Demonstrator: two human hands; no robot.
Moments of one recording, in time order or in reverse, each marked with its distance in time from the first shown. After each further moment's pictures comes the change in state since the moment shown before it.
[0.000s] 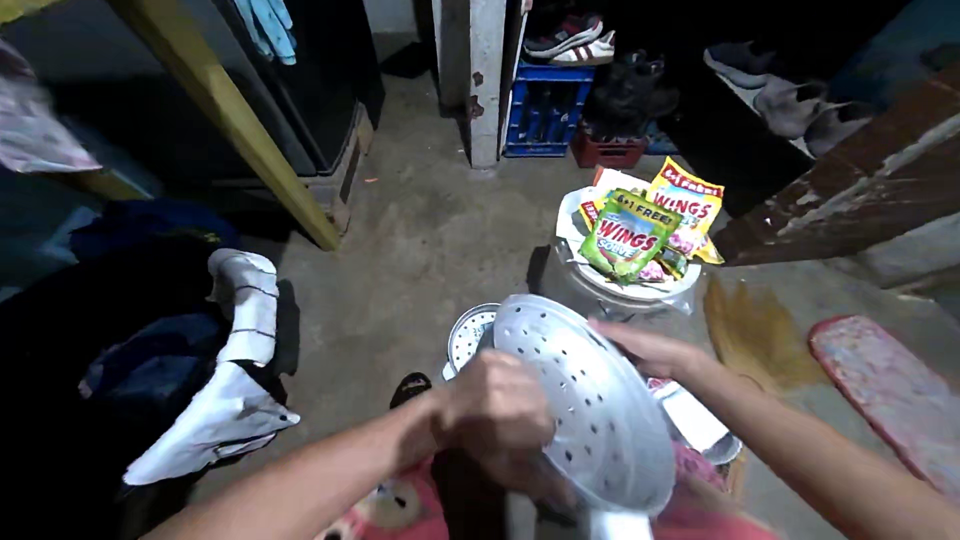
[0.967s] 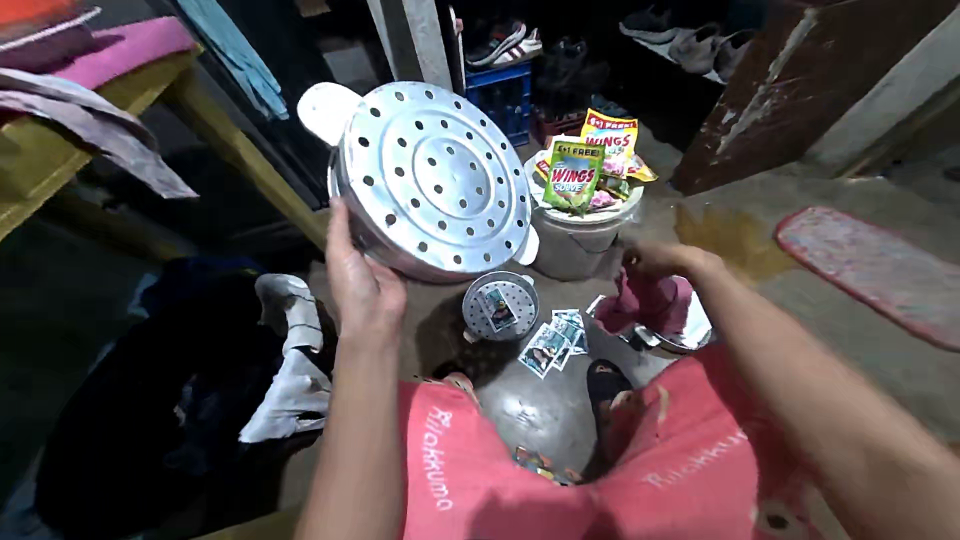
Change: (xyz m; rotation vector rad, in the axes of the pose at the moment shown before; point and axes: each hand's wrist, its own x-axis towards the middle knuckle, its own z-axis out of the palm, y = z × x) left_hand 0.076 0.106 -0.104 -0.704 1.325 -1.042; right_hand -0.059 0.067 -0.038 -0.961 0.475 -0.082
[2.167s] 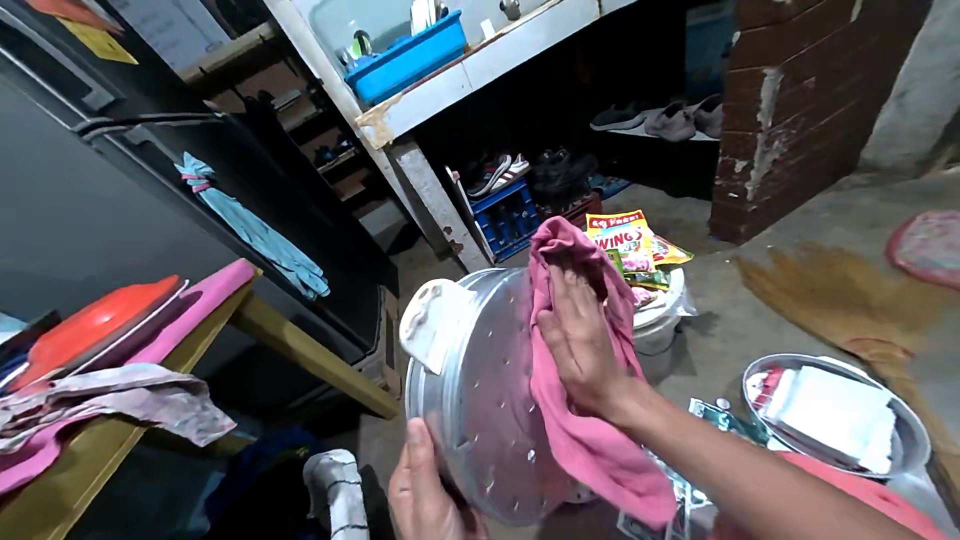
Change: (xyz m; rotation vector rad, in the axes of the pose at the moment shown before) left_hand -0.011 -0.046 0.025 0.349 -0.192 0.212; right_hand -0.003 -0.217 -0.050 0.473 1.480 -0.671
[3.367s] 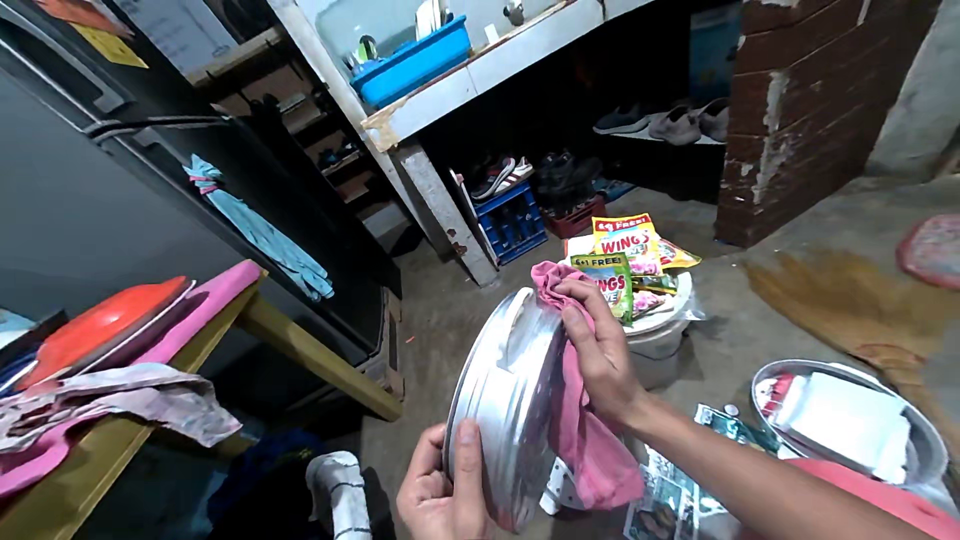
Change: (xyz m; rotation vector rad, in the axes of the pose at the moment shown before) left_hand 0.000 -0.010 -0.010 0.235 -0.096 0.260; right_hand -0.004 0.000 0.001 0.432 0.070 0.293
